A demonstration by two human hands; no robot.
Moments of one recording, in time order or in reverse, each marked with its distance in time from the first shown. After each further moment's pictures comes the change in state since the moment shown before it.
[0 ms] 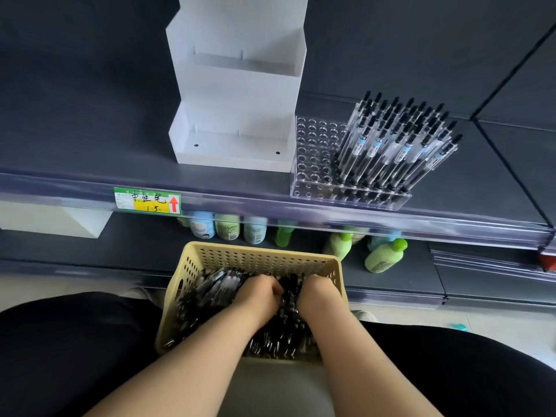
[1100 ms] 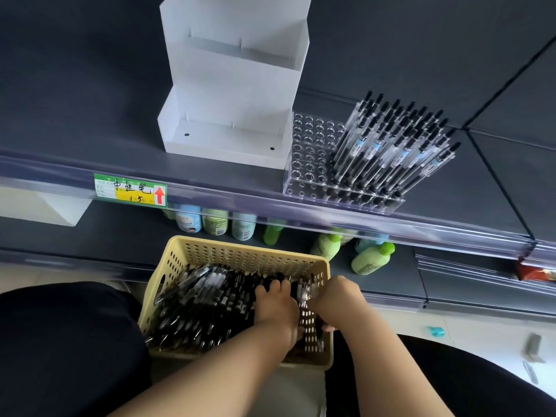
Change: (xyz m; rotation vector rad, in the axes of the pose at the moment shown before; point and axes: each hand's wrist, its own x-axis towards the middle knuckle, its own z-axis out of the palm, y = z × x) left_hand -0.006 0.047 0.054 0.740 -0.077 0.195; right_hand -0.013 0.039 -0.032 0.138 0.001 0.101
